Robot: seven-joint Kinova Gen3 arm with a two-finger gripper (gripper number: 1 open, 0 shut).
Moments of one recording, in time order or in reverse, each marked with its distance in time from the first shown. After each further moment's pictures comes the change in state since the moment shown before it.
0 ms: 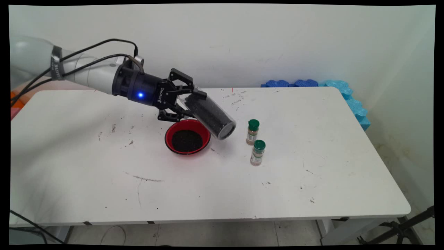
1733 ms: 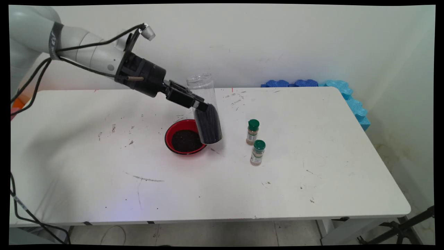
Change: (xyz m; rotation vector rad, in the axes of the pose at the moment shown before) arm -0.013 0.054 0.008 0.165 -0.090 1.314
